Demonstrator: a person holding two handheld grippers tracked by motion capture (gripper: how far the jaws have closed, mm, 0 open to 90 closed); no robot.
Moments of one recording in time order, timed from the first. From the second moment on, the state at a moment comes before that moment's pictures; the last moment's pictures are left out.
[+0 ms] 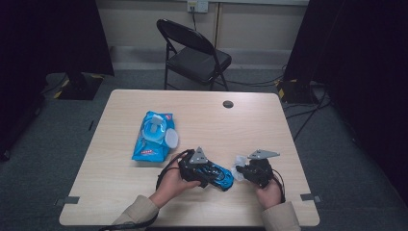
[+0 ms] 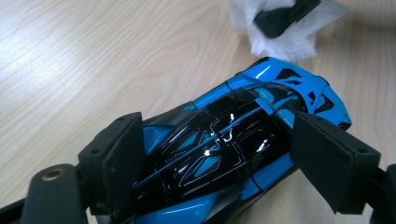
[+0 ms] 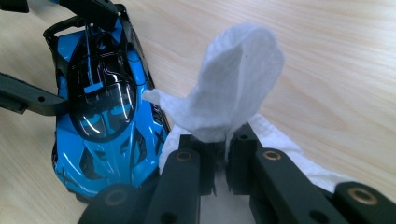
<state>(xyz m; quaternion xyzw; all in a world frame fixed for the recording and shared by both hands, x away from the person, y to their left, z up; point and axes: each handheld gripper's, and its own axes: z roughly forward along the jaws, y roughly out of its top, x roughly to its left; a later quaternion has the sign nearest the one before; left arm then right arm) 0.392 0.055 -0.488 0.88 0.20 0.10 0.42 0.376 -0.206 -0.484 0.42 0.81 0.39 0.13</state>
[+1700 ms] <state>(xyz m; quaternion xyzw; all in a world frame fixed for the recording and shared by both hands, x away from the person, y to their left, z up) 0.392 0.057 -0.488 0.88 0.20 0.10 0.41 0.325 -0.191 -0.495 0.37 0.85 0.38 0.04</state>
